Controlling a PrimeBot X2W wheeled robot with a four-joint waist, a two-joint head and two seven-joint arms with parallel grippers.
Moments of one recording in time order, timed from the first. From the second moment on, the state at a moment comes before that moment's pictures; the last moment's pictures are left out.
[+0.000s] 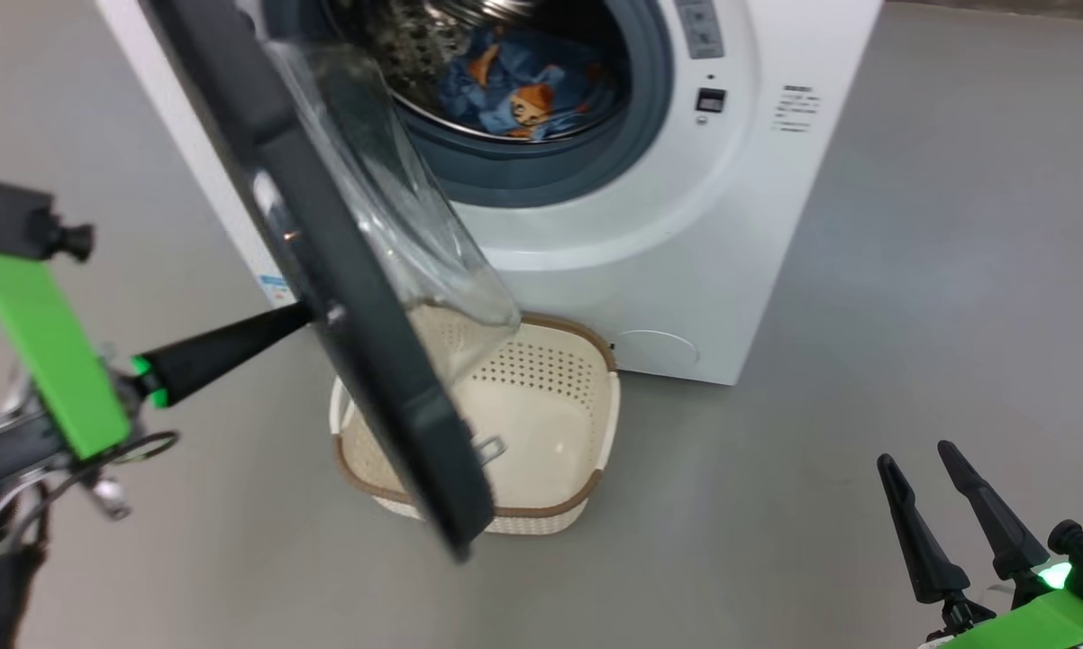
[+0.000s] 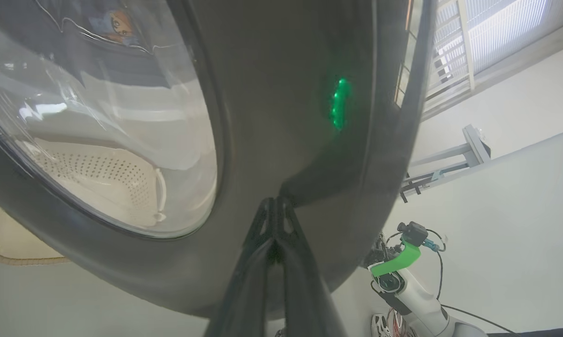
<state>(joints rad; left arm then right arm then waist) -0.52 0.39 -0.08 -0.06 -1.41 -0.12 0.99 0.04 -0.33 0.11 0.05 0.53 0.13 -0.26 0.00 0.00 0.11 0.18</state>
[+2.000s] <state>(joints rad) -0.18 0.53 -0.45 0.17 -1.21 -0.13 -0.06 0.10 -0.31 0.08 0.06 0.52 0.13 -0.26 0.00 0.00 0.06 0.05</state>
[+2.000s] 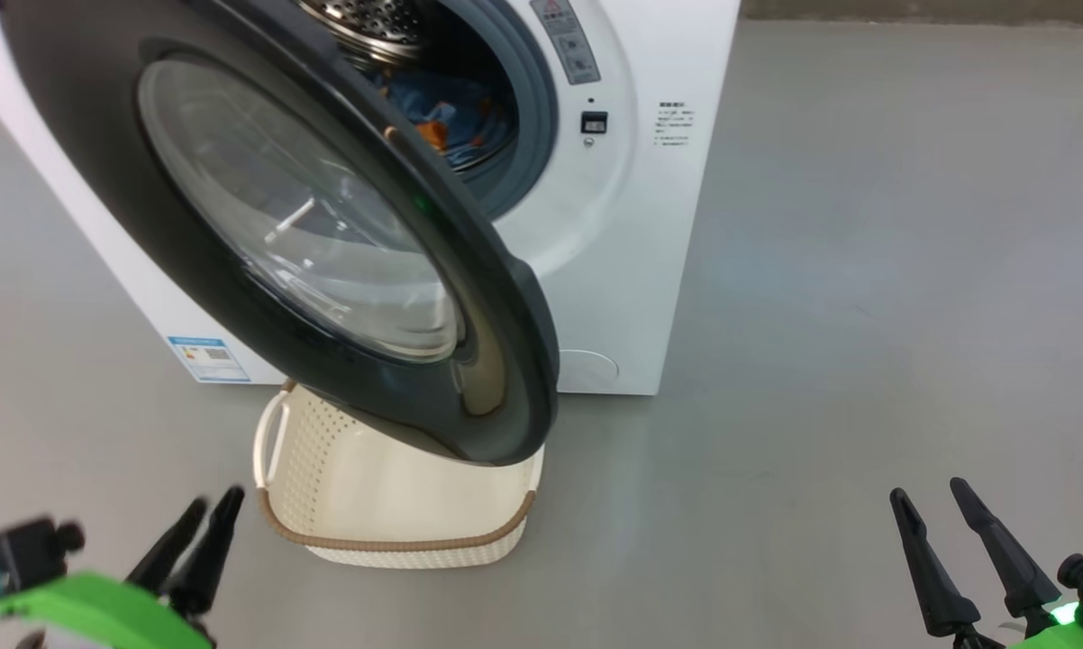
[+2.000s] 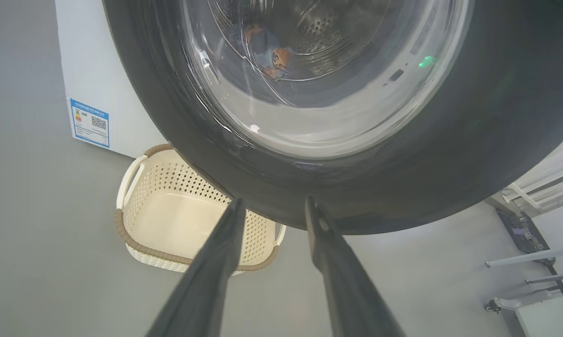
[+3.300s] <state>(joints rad) 0.10 0.11 0.06 0.14 -0.23 -0.13 -0.26 0.10 -0.31 0.03 0.05 0.51 0.13 -0.26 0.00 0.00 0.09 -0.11</state>
